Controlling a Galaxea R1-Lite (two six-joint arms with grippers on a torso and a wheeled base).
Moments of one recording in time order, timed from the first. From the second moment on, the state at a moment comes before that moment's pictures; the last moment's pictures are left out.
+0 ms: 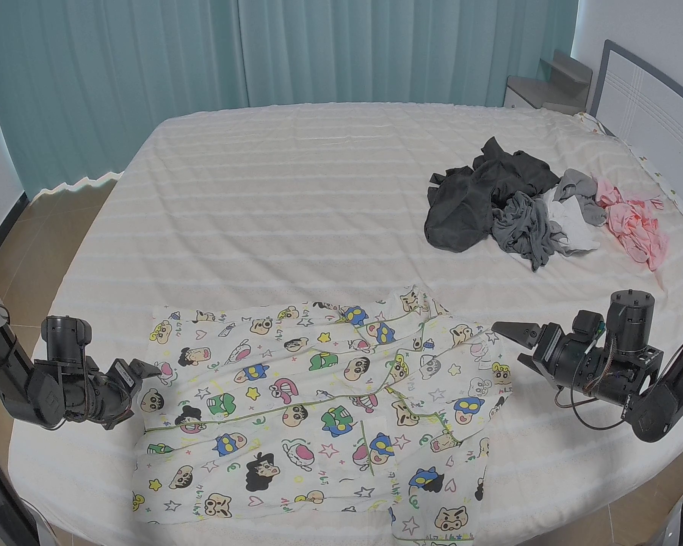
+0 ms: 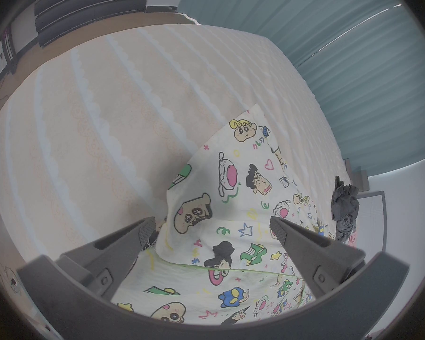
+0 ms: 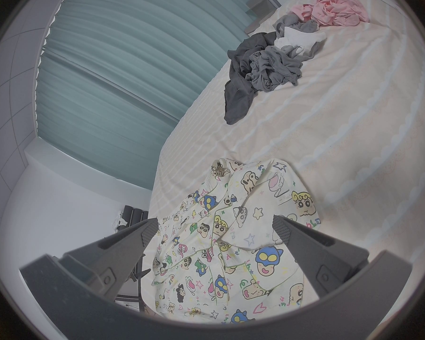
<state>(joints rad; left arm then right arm) 0.14 1.96 -0.46 -0.69 -0.21 -0.80 0.24 1.90 -0.37 -1.17 0.27 0.81</state>
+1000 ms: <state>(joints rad) 0.14 1.73 -0.38 -0.69 -0.31 -1.01 0.38 2.02 -0.68 -1.01 0.25 0.88</state>
